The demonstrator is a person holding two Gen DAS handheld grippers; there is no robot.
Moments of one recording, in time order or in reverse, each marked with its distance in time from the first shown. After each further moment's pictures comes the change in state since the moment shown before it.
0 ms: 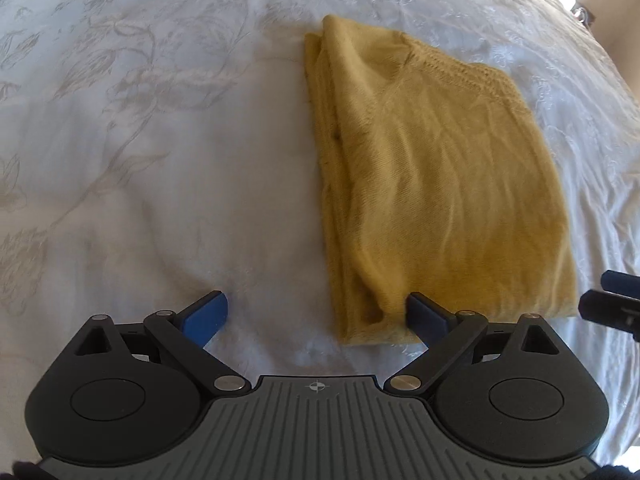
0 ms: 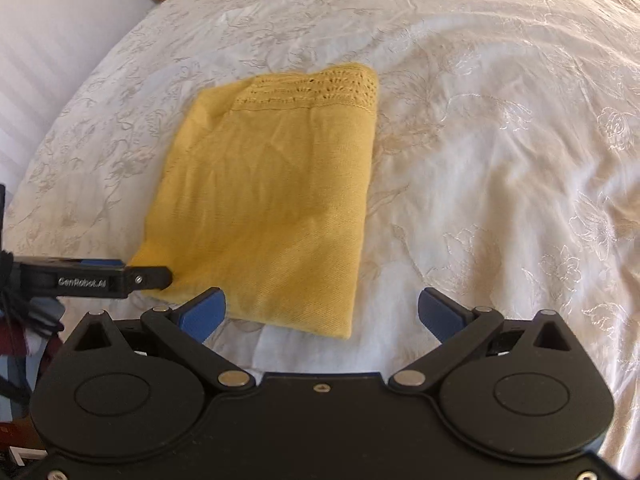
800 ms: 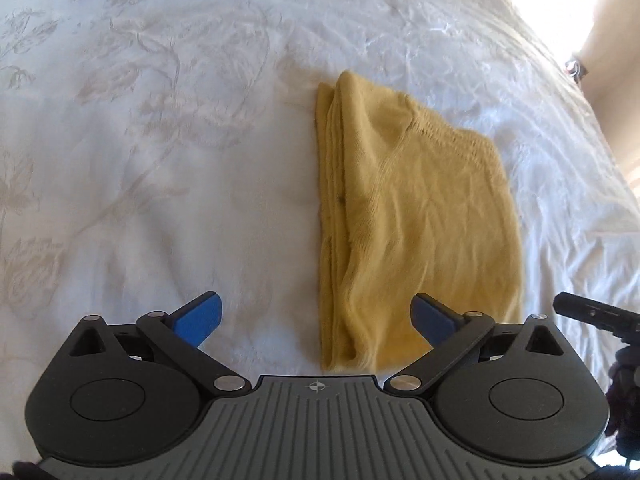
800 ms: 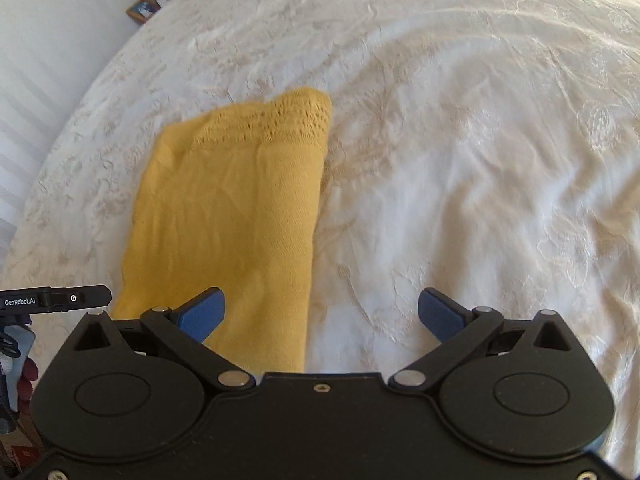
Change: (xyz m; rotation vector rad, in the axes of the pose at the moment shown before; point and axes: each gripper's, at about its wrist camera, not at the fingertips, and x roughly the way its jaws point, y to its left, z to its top) left arm -0.033 0.030 0.026 -0.101 -0.070 -0.133; right arm -0.018 -0.052 0.029 0.078 -0.044 0.077
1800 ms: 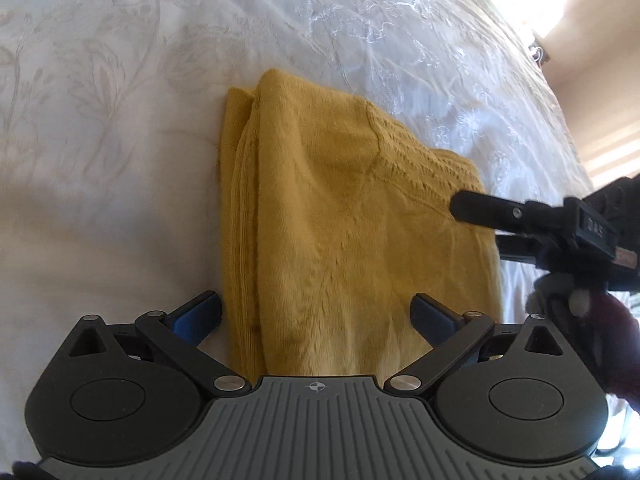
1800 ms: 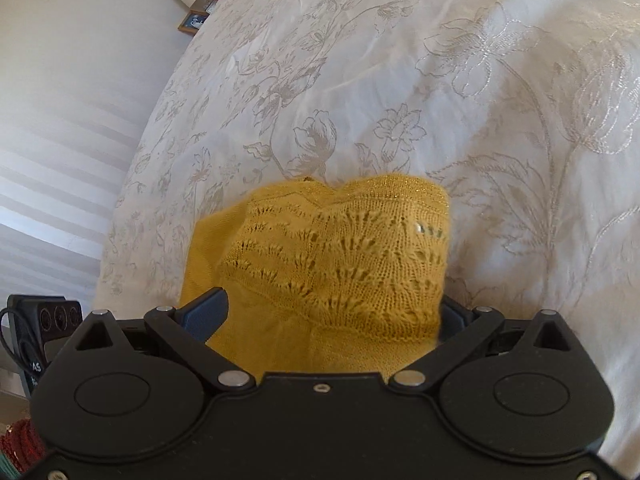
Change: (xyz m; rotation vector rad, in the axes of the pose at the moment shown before) left arm 0.075 -0.015 0.041 0.006 0.121 -0.202; right arm 0.129 -0.005 0.095 0.102 0.113 0.361
